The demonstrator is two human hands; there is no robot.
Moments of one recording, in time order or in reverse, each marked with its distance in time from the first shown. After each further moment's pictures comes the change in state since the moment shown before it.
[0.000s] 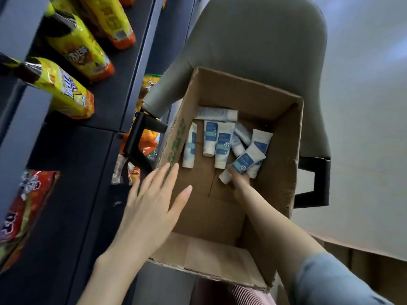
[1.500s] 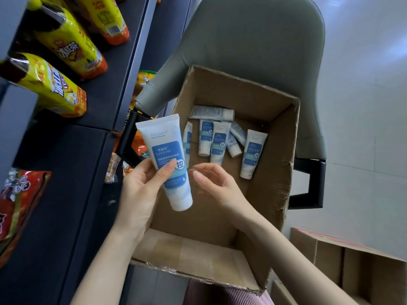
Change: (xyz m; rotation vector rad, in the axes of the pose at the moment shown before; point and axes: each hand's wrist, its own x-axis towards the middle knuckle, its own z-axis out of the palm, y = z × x) left_hand 0.026 0.013 -0.003 -1.435 0.234 -0.089; right_hand -0.140 -0.032 -0.016 -0.079 -0.656 -0.398
